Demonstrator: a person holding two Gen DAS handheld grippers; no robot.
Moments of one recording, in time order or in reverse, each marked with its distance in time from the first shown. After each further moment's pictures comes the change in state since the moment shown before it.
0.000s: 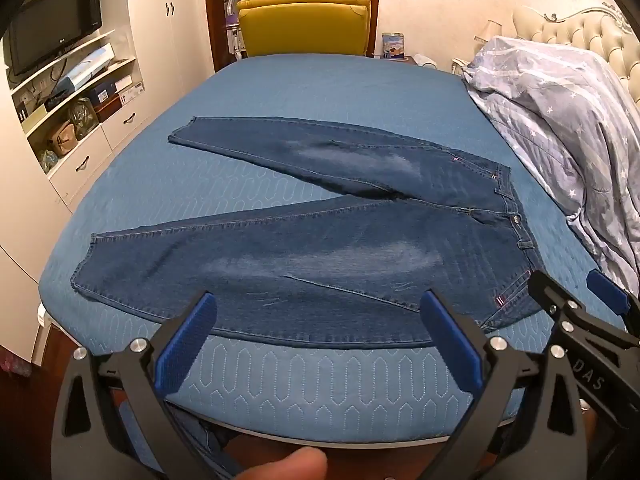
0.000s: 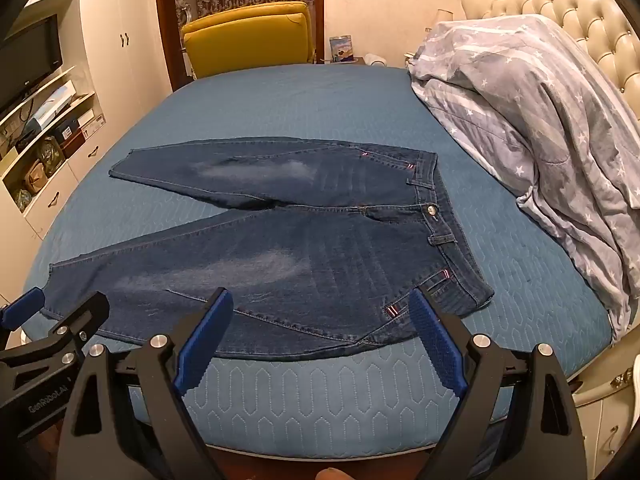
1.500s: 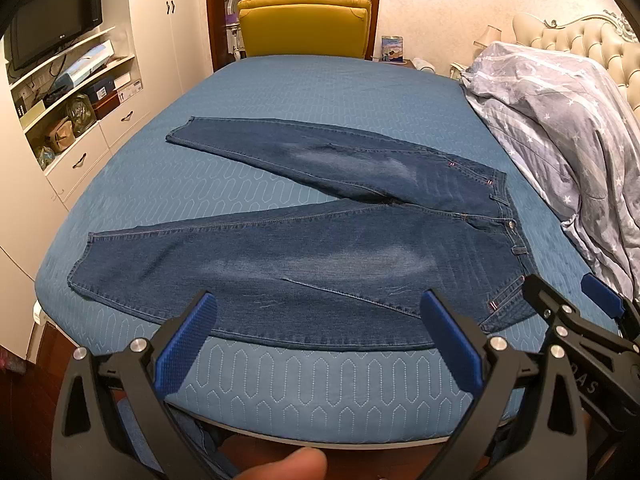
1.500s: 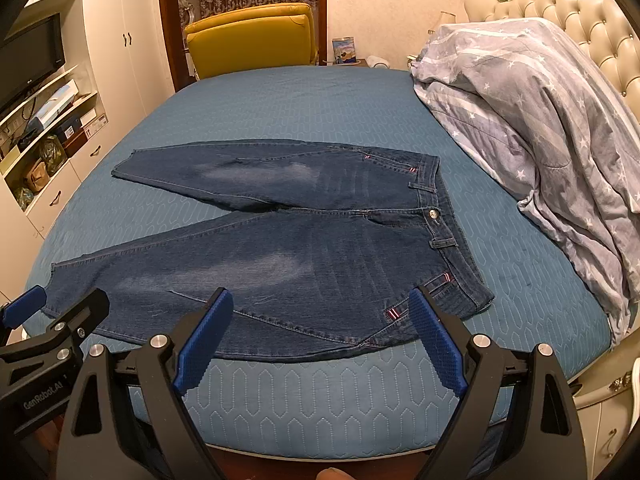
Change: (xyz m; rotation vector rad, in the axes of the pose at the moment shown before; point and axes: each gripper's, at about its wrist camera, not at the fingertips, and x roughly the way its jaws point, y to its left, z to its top) left arm -0.004 0.005 0.009 -0.014 0.004 -0.021; right arm -0.006 0.008 0.003 -0.009 -0.007 -0.003
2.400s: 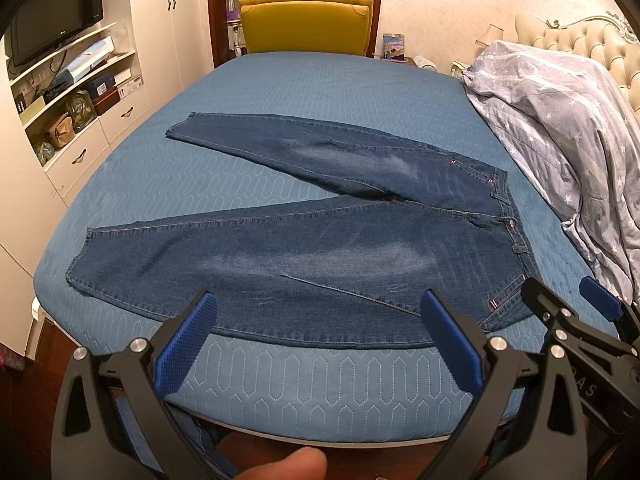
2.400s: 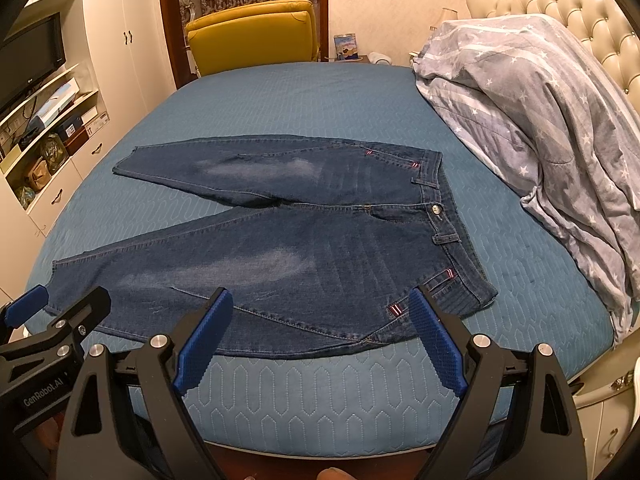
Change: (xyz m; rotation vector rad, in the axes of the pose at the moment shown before) left arm 0.004 0.000 -0.001 -0.007 0.007 -0.001; right arm 0.005 -0.001 -0.005 0.000 0.011 0.008
